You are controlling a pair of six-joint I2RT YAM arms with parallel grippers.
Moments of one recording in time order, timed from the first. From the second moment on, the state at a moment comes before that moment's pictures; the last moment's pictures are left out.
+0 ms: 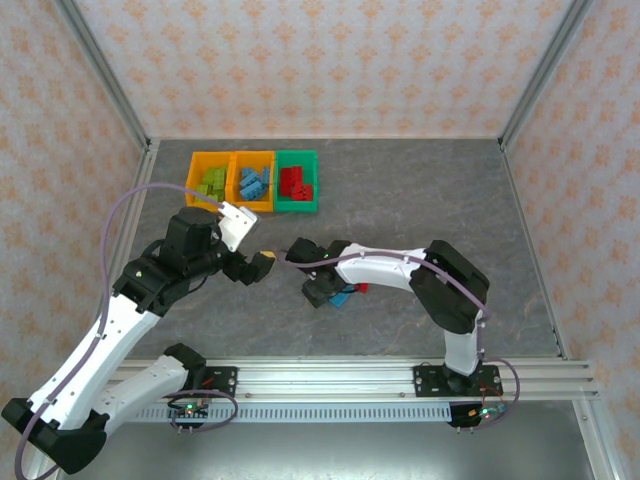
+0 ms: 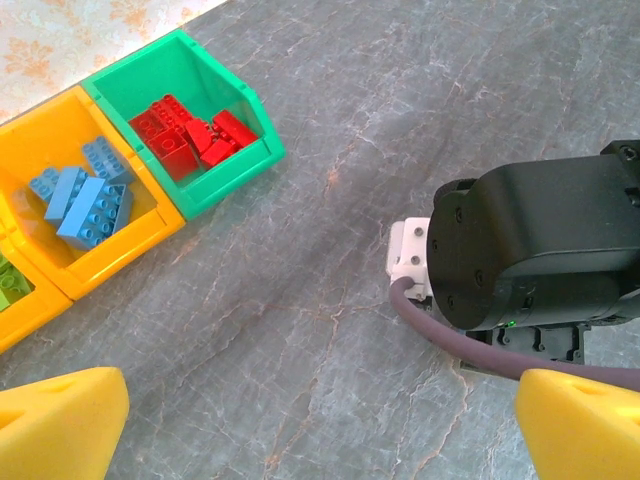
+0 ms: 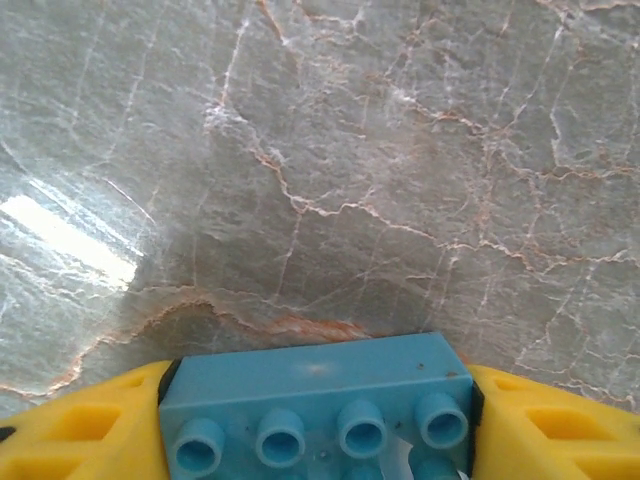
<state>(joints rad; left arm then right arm) -0.46 0.86 1.00 -0.79 0.09 0.14 0.99 1.89 1.24 -0.73 0.15 0.27</state>
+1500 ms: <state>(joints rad) -0.46 0.78 0.99 -0.77 -0.12 0.11 0.77 2.71 2.68 -0.38 0.13 0.13</state>
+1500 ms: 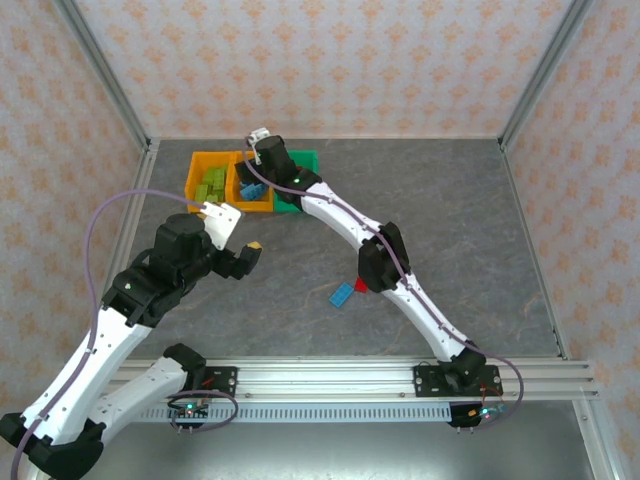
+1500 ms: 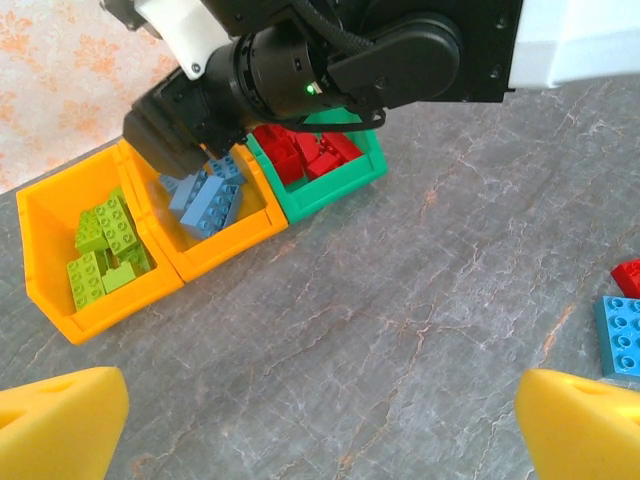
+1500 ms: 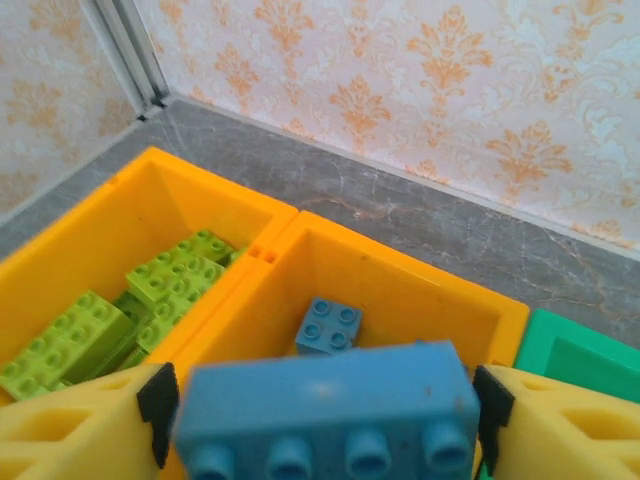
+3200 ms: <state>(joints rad) -0.51 0.89 0.98 -0.78 0.15 0.17 0.77 1.69 0.99 -0.70 0.15 1.11</state>
